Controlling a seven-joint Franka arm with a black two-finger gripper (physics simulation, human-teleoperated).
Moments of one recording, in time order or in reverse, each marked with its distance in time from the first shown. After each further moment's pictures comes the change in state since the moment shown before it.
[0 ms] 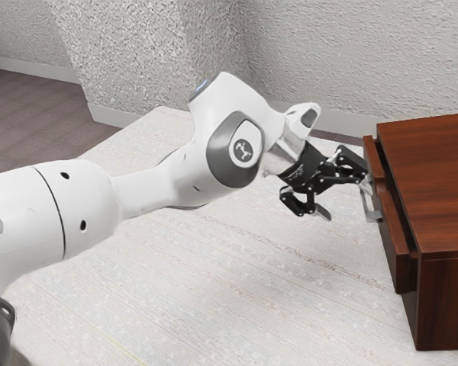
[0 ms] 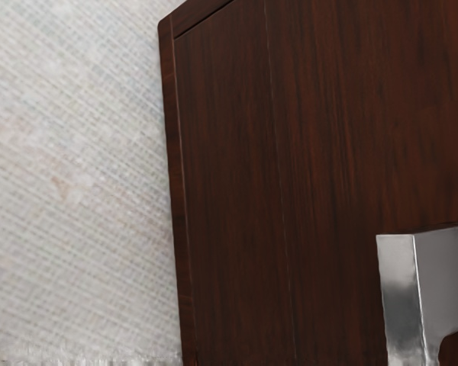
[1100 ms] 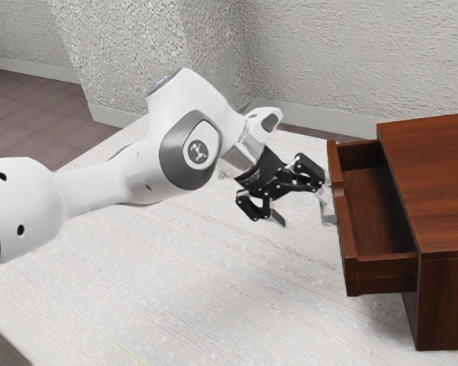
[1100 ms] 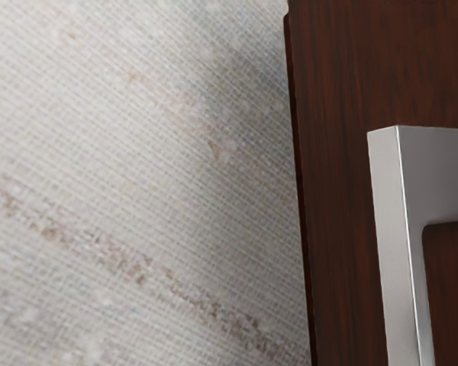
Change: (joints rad) arm 0.012 -0.184 0.043 -0.205 0.097 -0.038 -0.011
